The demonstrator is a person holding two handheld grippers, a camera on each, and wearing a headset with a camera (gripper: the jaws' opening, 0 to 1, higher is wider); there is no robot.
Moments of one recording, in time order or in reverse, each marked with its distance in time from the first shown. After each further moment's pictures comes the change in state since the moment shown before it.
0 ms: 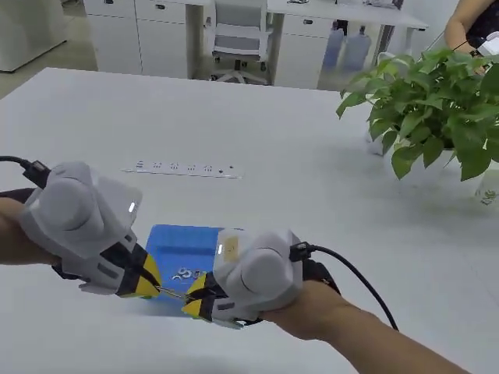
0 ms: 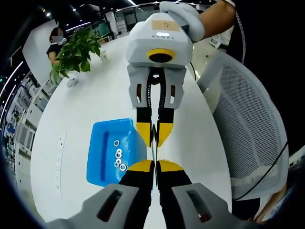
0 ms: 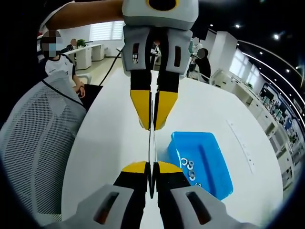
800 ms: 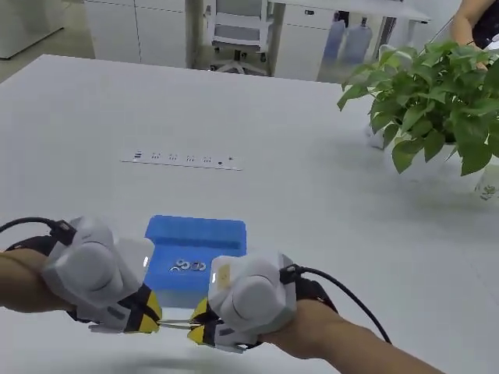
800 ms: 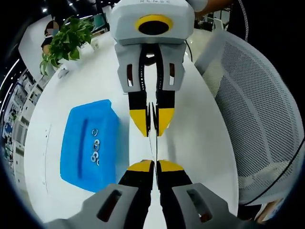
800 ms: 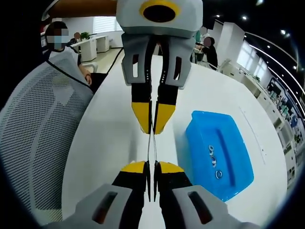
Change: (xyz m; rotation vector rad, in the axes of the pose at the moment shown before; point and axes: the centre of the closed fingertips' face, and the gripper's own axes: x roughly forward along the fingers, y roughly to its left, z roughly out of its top) left arm 0.057 -0.024 -0.037 0.007 0.067 -0.027; right arm 0.022 0.029 -0.038 0.001 0.095 0.069
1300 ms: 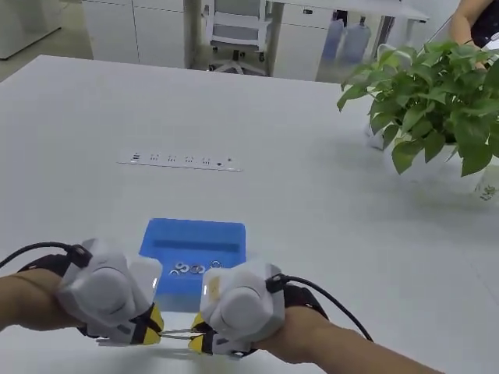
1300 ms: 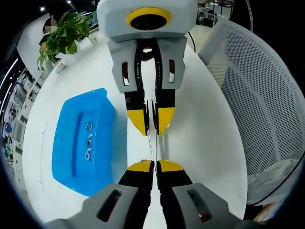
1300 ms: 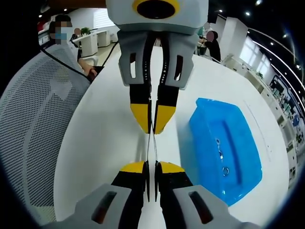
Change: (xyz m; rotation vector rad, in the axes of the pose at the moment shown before) left arm 0.021 0.005 -0.015 -0.006 0.032 -0.002; right arm 0.018 -0.005 -0.017 0.008 0.052 0.025
